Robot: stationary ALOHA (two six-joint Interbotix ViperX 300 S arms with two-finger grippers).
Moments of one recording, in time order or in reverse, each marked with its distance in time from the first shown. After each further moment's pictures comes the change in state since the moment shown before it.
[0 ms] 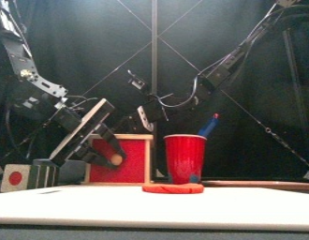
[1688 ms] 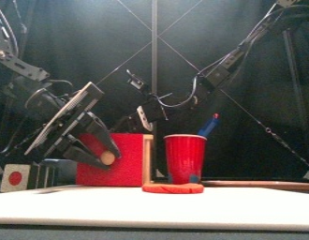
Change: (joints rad) left arm -0.209 -0.054 0.021 -0.020 0.100 -0.009; right arm -0.011 -0.002 -0.012 -0.008 0.017 -0.006
